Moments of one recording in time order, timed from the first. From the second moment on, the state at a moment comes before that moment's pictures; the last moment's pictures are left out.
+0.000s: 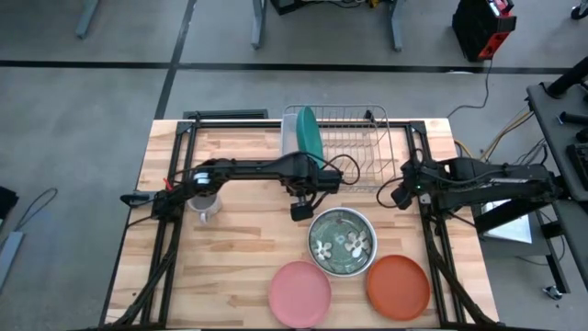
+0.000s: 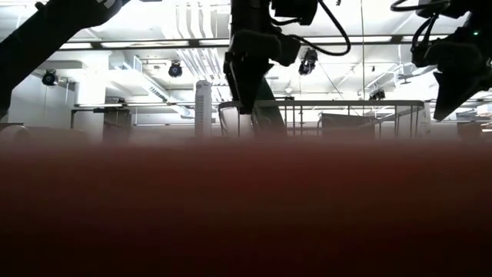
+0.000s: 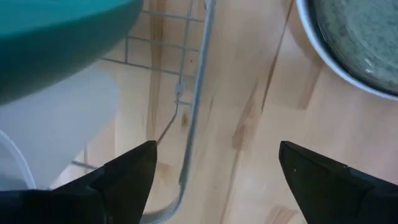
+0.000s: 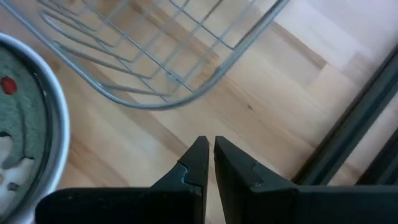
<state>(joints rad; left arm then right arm) 0.01 2.32 2.35 -1.57 -0.20 -0.17 -0.02 0.68 0.67 -1.21 0.31 0.77</state>
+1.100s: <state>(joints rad) -0.38 2.22 2.34 -1.52 -0.56 -0.39 0.27 0.49 0.57 -0.85 -0.04 0.75</state>
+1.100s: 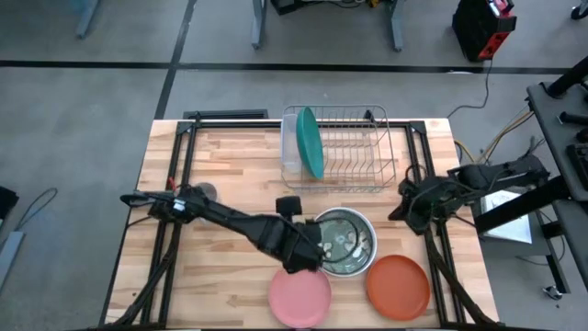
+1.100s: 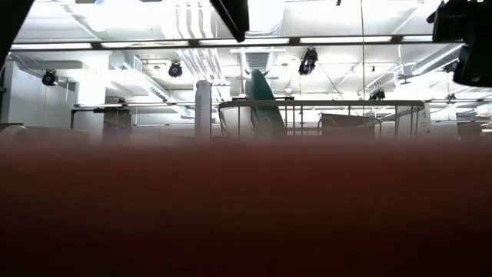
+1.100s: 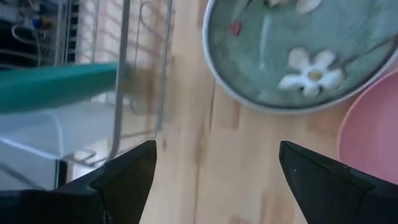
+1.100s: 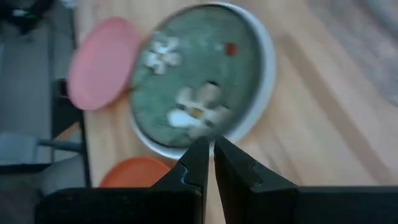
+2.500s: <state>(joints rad) -0.37 2.48 2.33 -1.22 -0.45 -0.05 0.61 1.03 0.50 -0.58 0.19 1.19</state>
